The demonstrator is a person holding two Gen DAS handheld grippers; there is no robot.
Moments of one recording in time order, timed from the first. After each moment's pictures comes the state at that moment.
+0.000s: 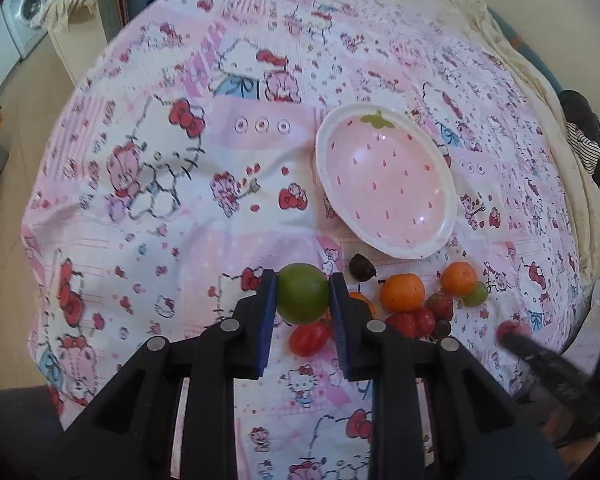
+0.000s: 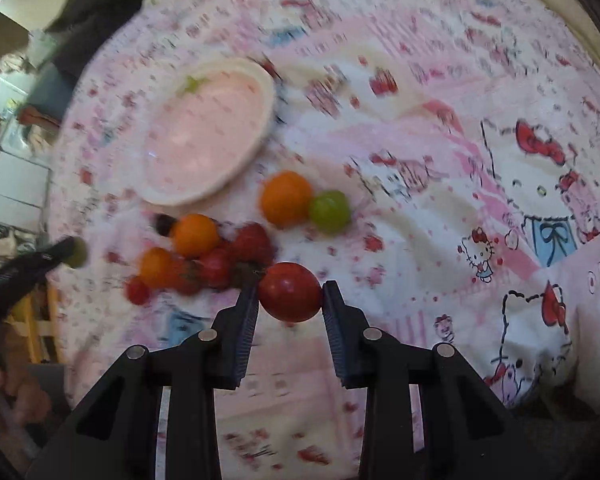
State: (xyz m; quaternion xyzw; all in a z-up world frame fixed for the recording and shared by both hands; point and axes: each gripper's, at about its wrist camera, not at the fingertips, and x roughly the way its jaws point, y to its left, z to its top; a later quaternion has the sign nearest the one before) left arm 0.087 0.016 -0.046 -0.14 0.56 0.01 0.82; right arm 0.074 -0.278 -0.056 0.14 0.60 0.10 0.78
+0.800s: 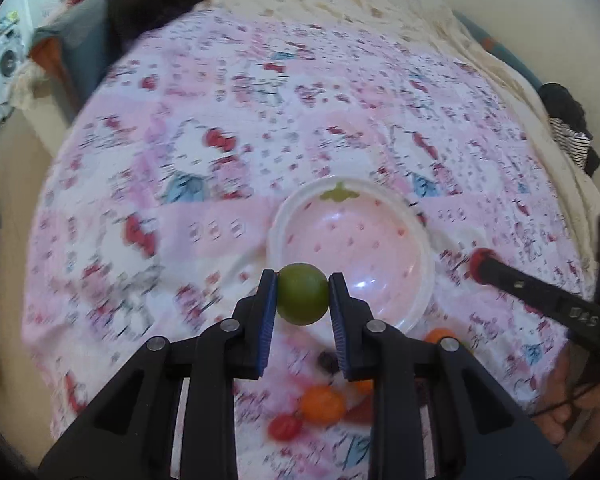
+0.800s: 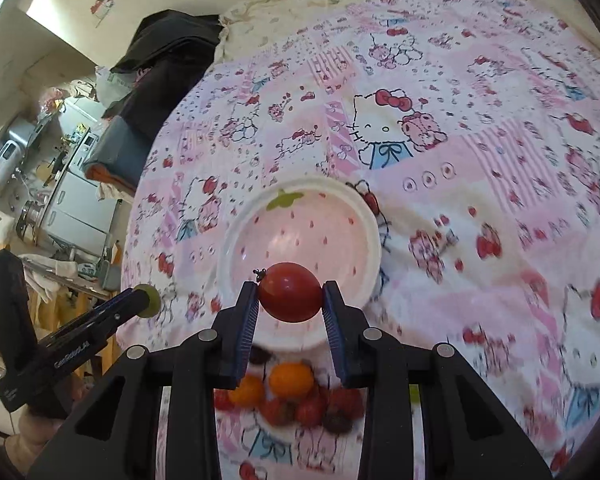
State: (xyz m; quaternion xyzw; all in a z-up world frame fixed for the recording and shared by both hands) left arm 0.175 -0.015 -0.024 -0.09 0.52 -0.04 0.85; right arm 0.202 -0.252 -0.046 0.19 0.53 0.20 0.80
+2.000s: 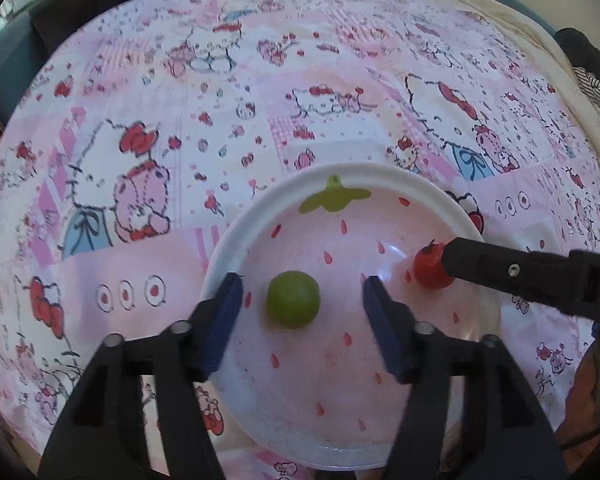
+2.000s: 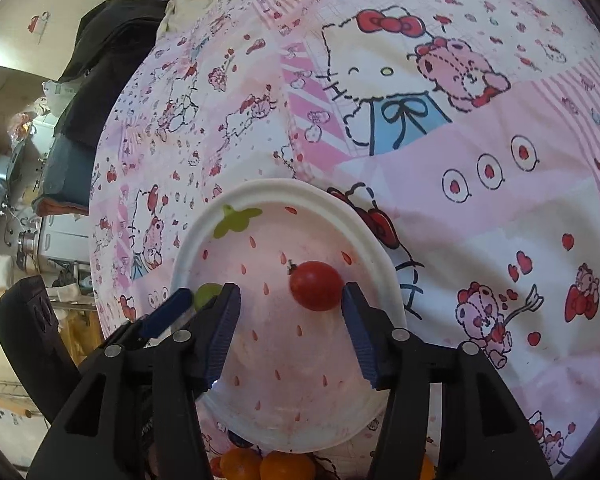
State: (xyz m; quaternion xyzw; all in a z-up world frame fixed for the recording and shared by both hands) left arm 0.252 -0.061 -0.119 -0.01 0.55 -0.03 0.84; right arm 0.285 -0.236 -0.133 0.25 0.60 0.18 0.74
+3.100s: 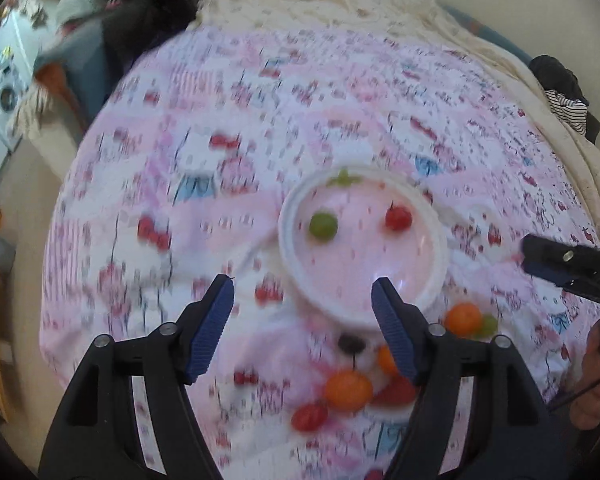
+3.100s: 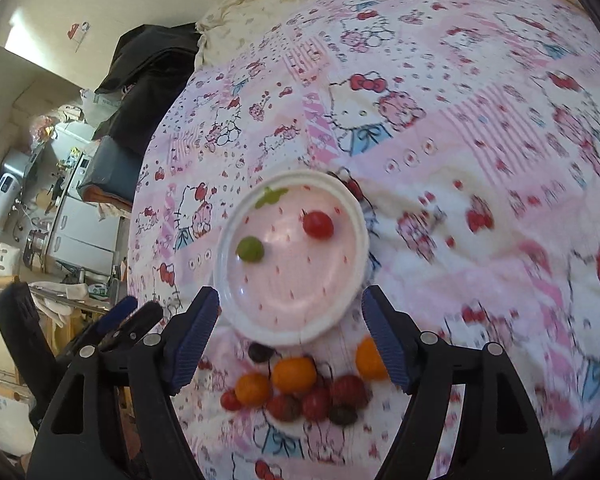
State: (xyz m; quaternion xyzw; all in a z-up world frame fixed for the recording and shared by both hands) left arm 0.131 -0.018 -0.034 -0.04 0.51 -0.02 0.86; right arm 0.170 -0.285 -0.048 0.25 0.53 0.18 0.79
